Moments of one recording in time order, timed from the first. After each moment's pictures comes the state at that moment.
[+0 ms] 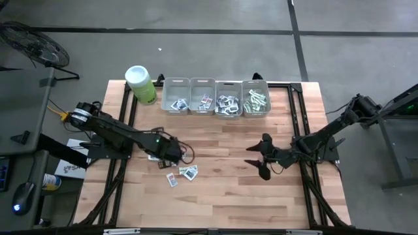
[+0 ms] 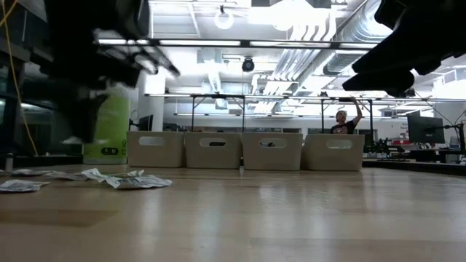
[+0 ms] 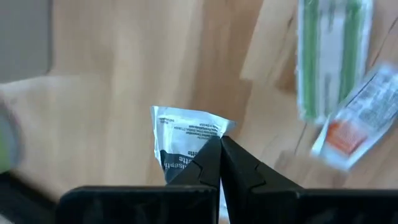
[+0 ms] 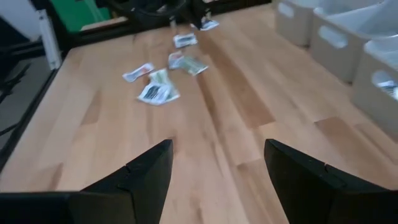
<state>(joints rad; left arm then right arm) -0.28 1.52 0.91 -0.99 -0.35 -0.54 0.53 1.08 0.37 0.22 0.58 0.50</state>
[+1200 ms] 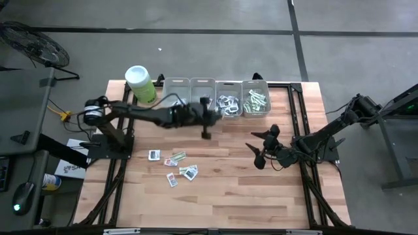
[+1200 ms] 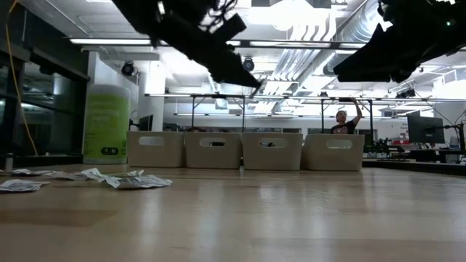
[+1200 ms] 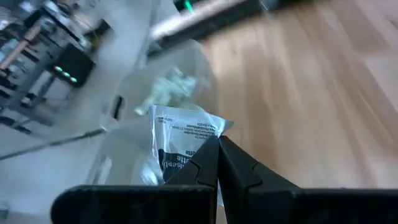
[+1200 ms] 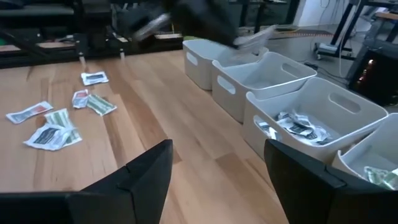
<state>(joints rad) 0.12 1.64 1.06 0.17 -0.20 0.47 0.52 1.08 0.37 0.23 0.98 0.38</state>
